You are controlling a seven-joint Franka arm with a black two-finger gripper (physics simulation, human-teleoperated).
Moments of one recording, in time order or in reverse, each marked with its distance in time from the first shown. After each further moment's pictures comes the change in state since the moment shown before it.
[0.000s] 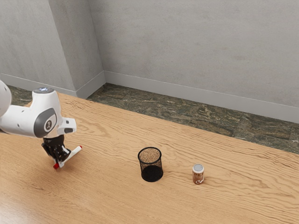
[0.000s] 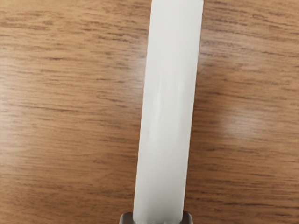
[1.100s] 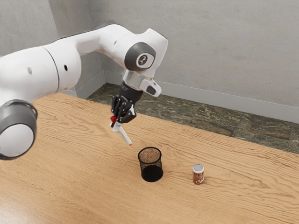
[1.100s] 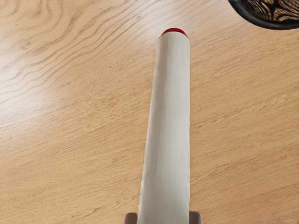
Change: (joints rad) arm -0.125 0.333 -0.452 1.090 0.196 -1.245 -0.003
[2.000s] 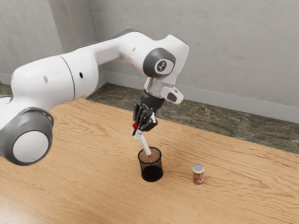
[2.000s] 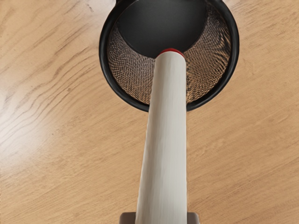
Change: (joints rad) arm 0.003 0.125 -0.120 0.152 -0.021 -0.013 -0.002
